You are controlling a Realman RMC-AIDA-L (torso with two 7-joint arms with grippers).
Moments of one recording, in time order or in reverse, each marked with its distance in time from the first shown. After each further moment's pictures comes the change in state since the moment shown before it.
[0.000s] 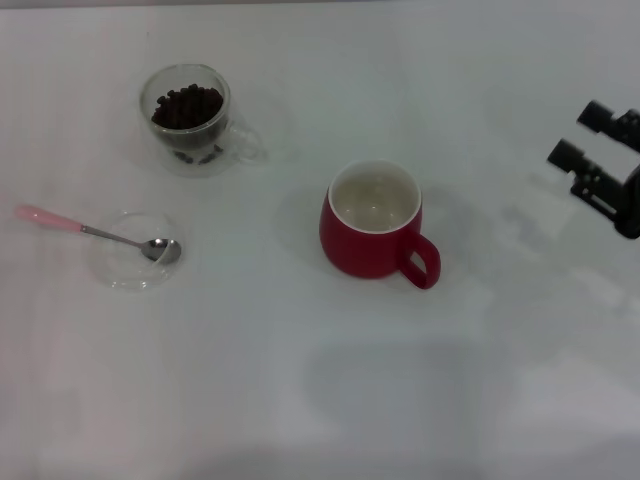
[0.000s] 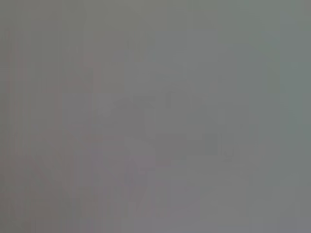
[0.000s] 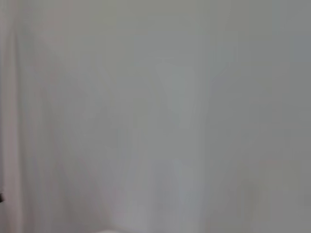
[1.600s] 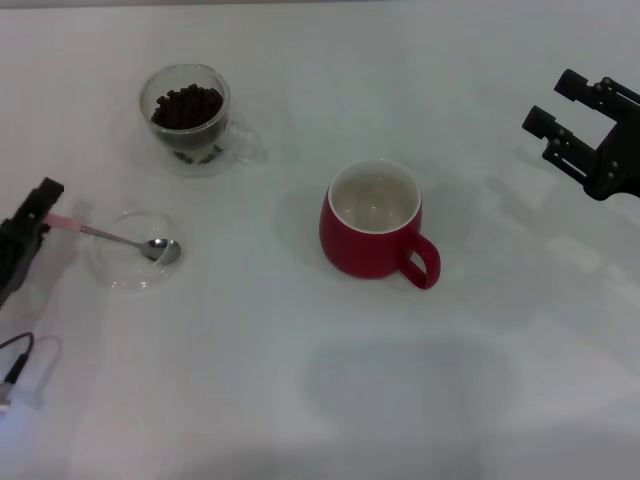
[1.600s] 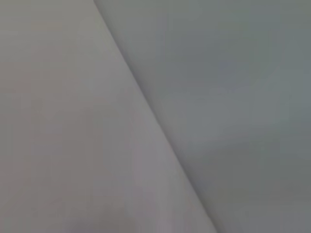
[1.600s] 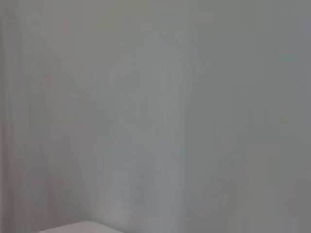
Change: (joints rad) left arm -0.115 0.004 0.418 0.039 0.148 -0.348 -0.853; right arm 0.067 0.016 0.033 -0.011 -0.011 0.108 -0.014
